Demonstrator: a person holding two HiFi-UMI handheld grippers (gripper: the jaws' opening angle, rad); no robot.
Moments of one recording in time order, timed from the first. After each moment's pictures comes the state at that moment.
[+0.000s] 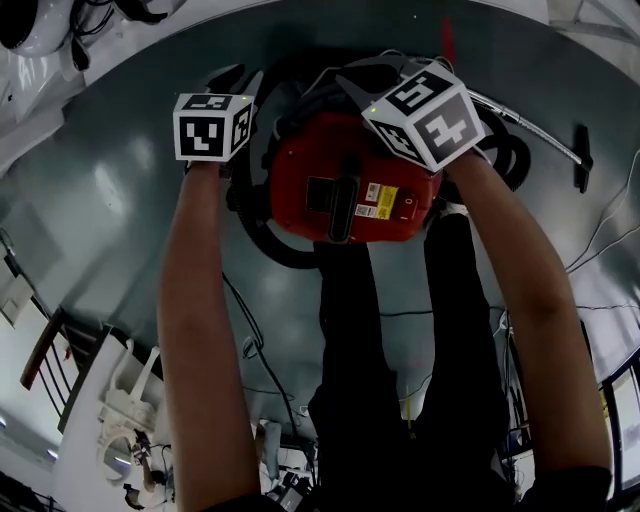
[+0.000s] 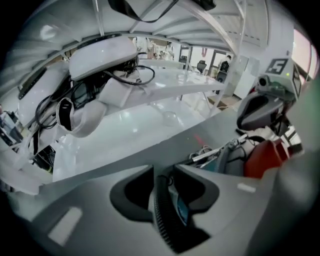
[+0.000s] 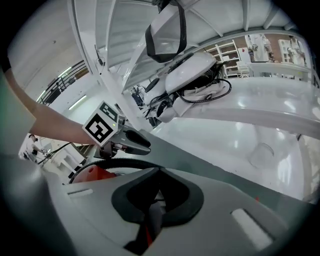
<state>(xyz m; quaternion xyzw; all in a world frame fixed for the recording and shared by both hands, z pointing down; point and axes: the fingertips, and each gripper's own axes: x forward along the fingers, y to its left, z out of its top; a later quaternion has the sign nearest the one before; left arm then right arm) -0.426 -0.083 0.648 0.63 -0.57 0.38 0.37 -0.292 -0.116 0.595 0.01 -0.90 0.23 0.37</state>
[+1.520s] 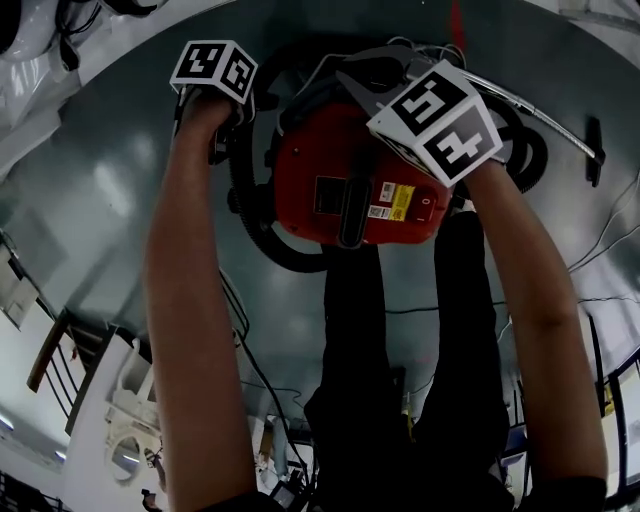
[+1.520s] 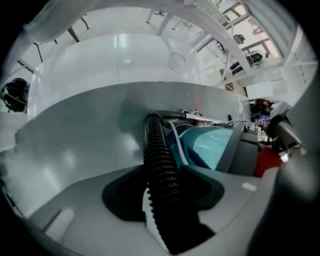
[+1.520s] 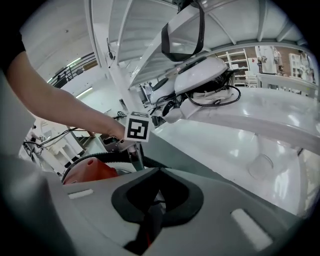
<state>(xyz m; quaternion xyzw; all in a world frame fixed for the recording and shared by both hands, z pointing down) -0.410 -0.005 0.729 0.48 -0.36 0.42 0.68 -0.301 -0.104 0.601 0.00 -0.92 0.17 0.36</state>
